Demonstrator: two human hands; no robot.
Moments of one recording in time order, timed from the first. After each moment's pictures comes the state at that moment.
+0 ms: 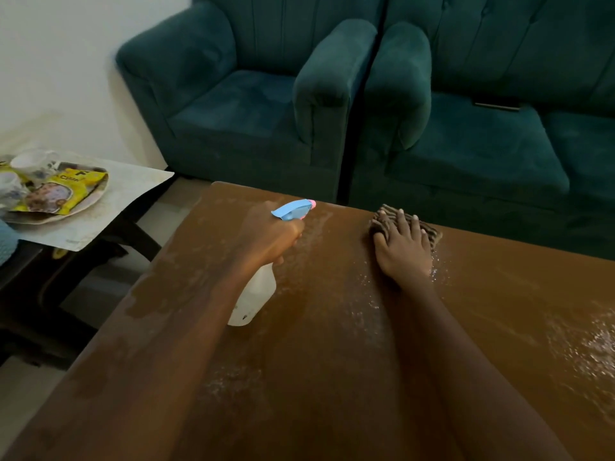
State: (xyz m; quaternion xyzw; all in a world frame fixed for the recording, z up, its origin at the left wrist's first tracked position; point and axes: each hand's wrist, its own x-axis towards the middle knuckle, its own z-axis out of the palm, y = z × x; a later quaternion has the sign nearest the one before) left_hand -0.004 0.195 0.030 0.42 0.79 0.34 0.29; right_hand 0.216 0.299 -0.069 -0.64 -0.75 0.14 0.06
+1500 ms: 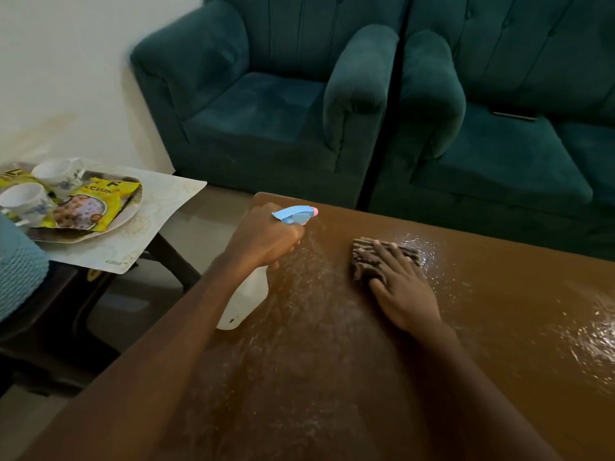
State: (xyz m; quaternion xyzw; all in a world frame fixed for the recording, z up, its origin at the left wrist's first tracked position) left_hand -0.140 0.184 0.032 0.49 0.77 0.29 0.30; right_hand 0.111 0.220 -0.070 -0.53 -0.84 0.13 0.04
